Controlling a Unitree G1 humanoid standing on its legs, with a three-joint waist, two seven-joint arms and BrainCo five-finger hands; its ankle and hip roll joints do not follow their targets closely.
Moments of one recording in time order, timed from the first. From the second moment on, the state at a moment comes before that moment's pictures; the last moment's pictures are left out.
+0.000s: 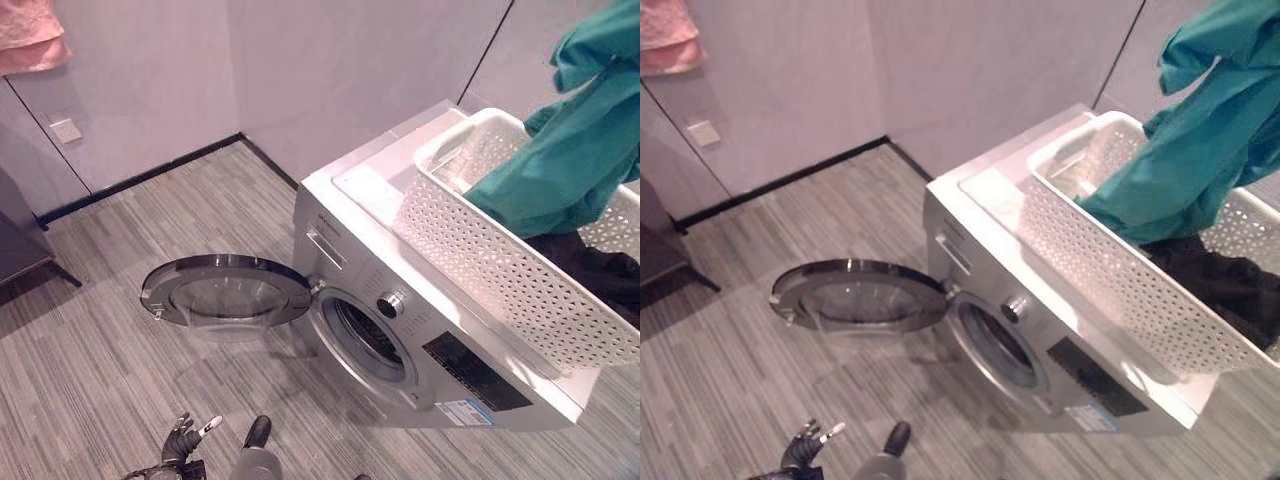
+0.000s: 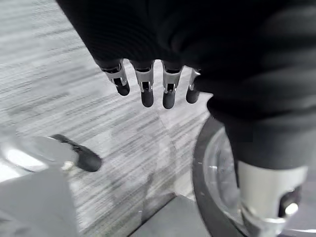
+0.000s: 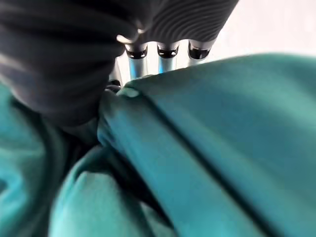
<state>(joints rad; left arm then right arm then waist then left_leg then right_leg) 0.07 0.31 -0.09 1.04 -0.45 -0.23 0.06 -1.18 -1.22 0.30 0.72 0.22 -0.19 -0.40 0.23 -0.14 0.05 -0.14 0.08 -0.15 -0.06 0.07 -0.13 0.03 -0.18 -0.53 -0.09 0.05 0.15</state>
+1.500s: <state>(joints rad) 0.14 0.22 -0.04 1.17 -0.43 -0.21 0.08 -1.75 -1.64 0.67 0.63 0.18 -0.20 -0.67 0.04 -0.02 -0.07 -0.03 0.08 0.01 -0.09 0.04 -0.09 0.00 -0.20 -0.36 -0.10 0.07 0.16</state>
